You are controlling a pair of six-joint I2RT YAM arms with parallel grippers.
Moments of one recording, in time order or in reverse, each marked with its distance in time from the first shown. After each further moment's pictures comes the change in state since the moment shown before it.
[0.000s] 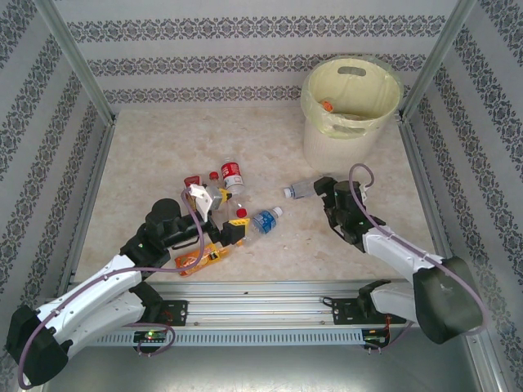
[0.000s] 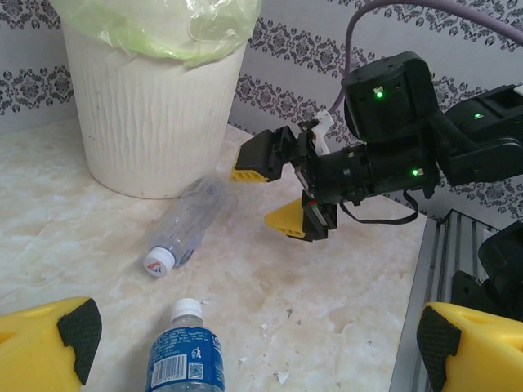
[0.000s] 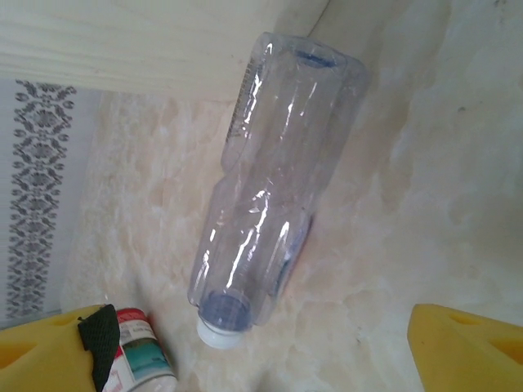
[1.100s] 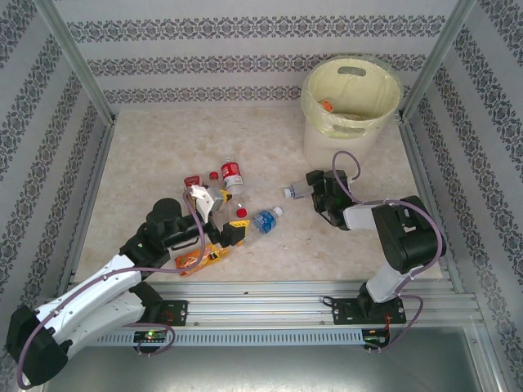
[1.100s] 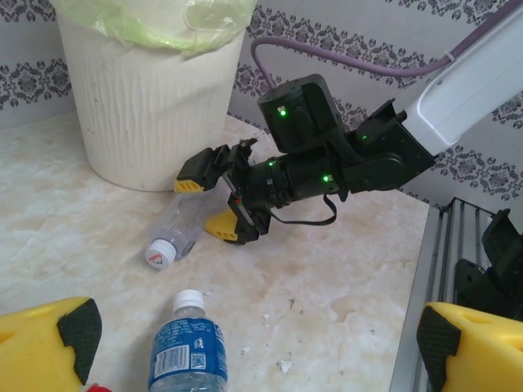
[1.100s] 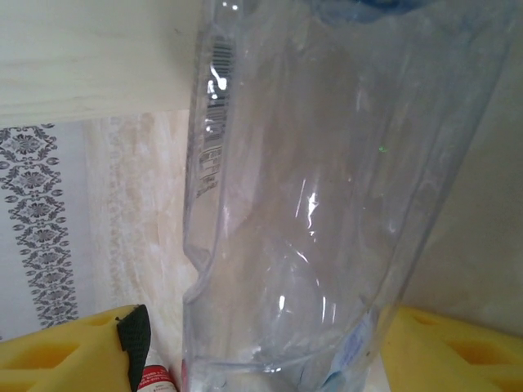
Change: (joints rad) left arm -0.004 -0.001 0.010 -0.037 0.000 0.028; right arm -0.062 0.476 0.123 0.360 -0.131 0.122
